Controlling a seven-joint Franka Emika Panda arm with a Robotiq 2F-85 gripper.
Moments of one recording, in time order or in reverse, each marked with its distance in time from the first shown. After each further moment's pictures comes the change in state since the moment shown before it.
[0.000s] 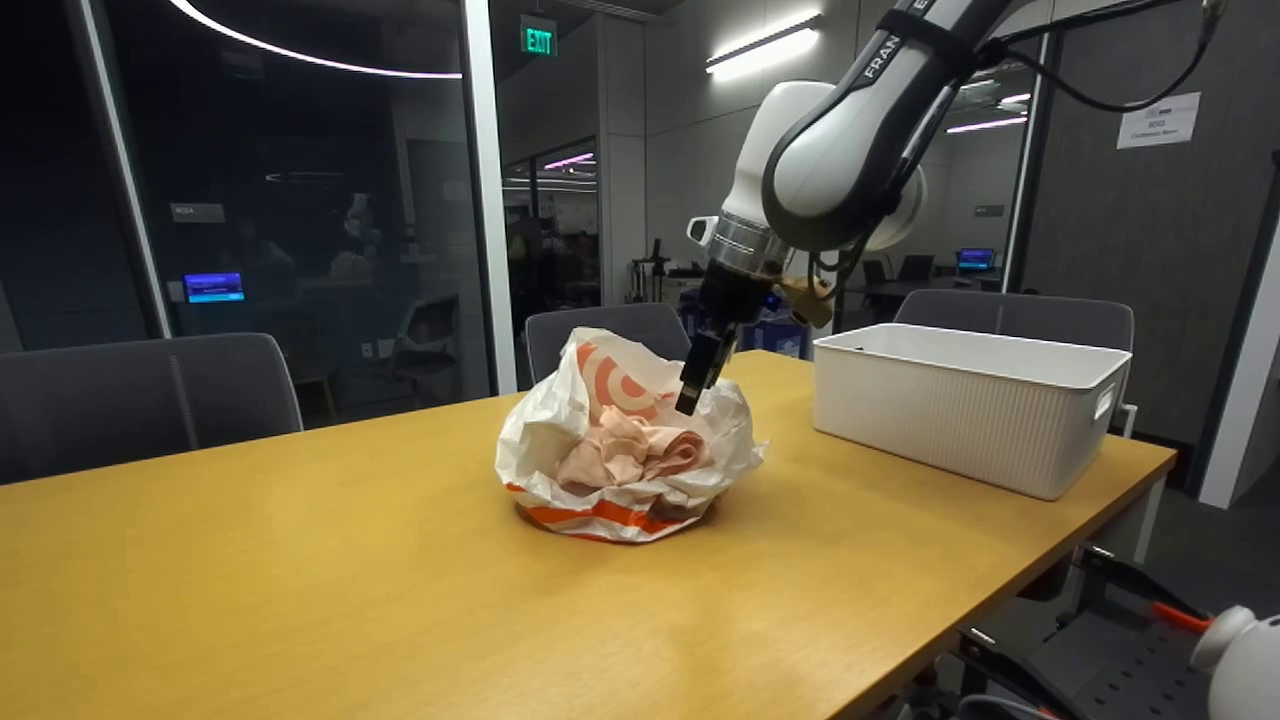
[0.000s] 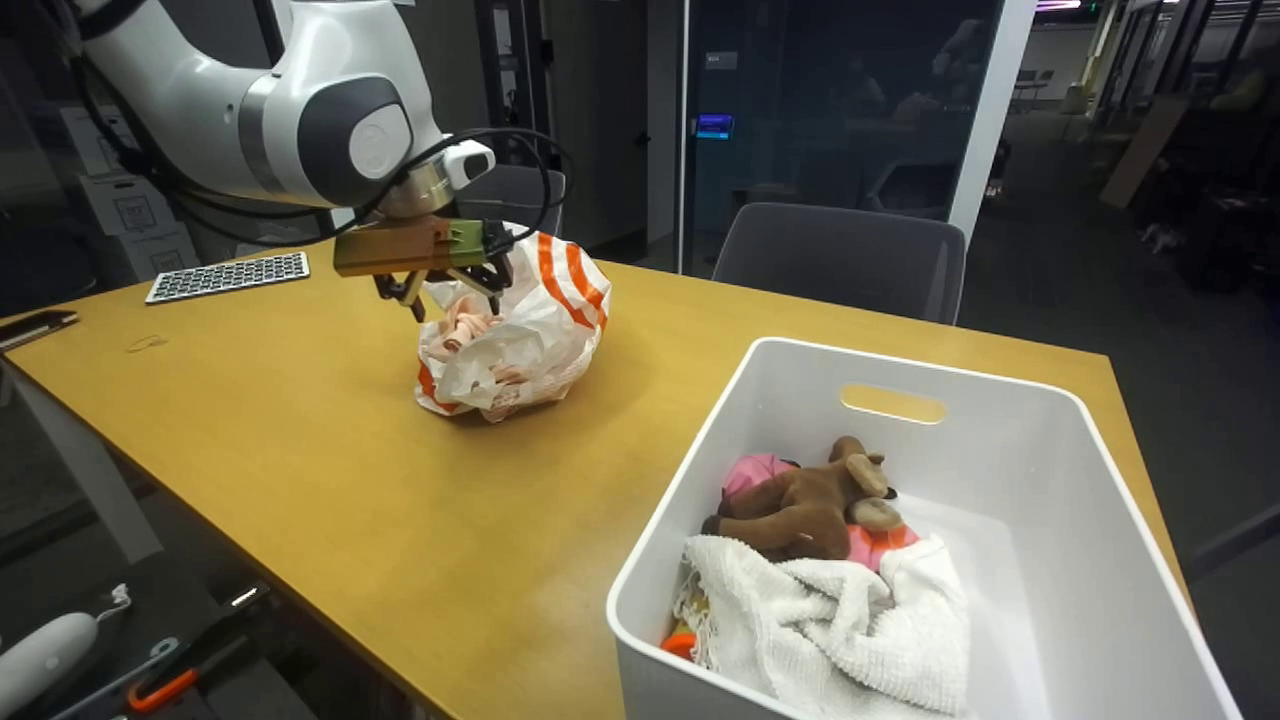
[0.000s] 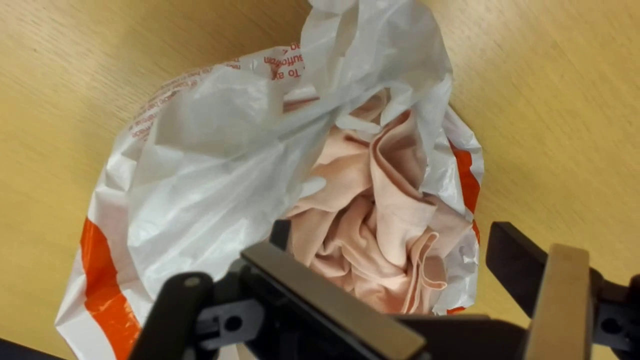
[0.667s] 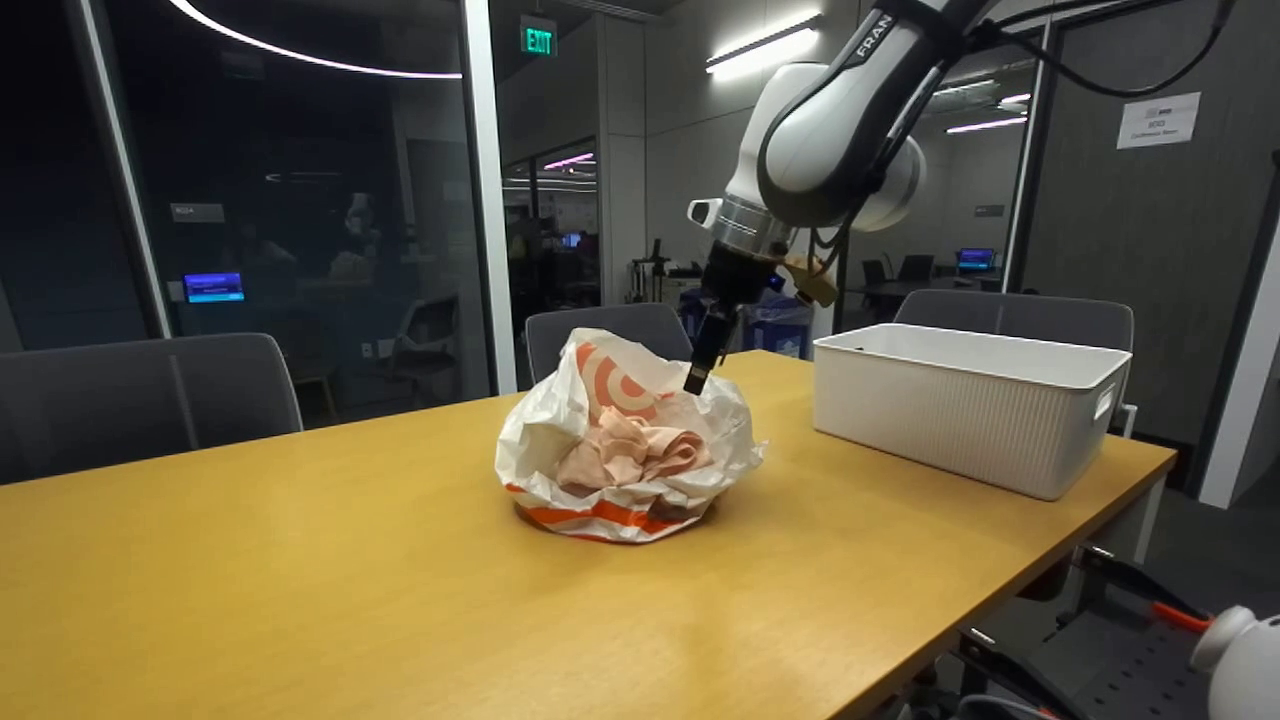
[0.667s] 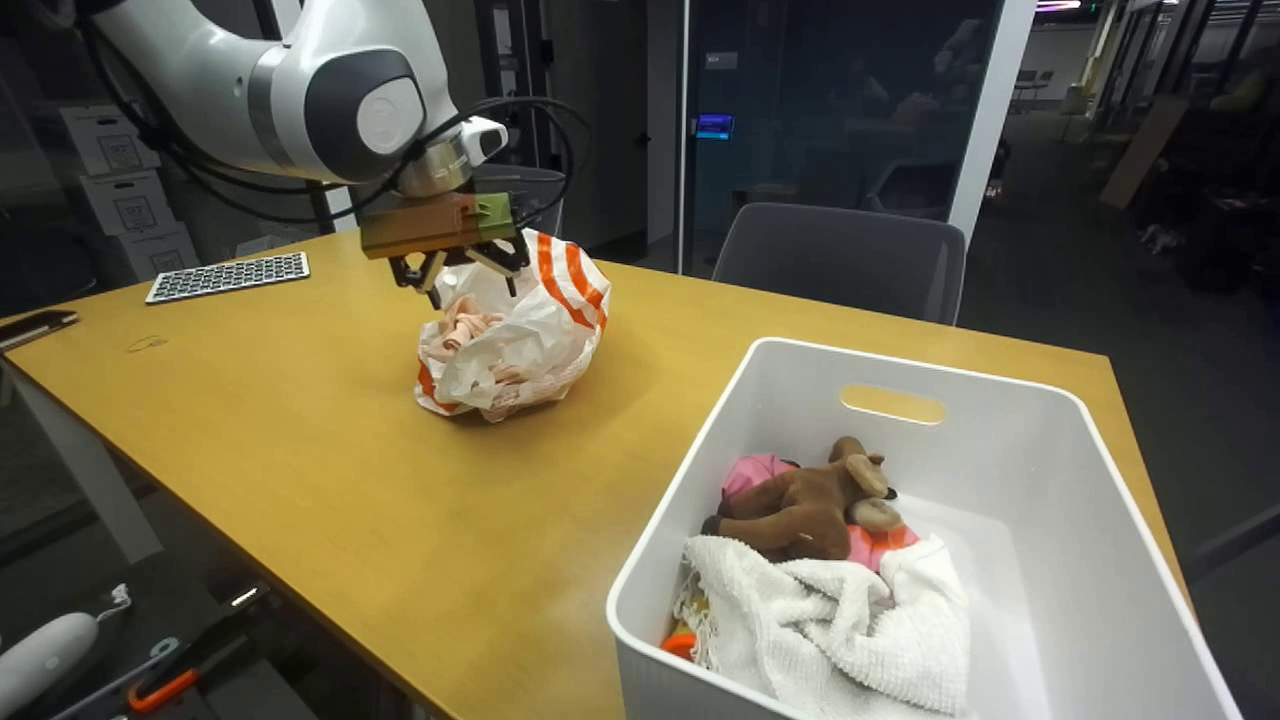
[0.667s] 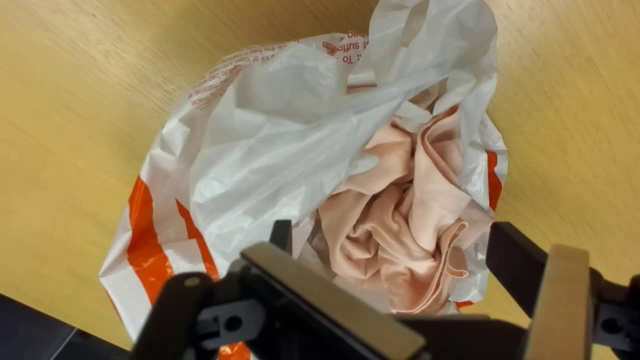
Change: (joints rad) arm -0.035 -0.033 0.006 0.029 0.048 -0.045 -0.154
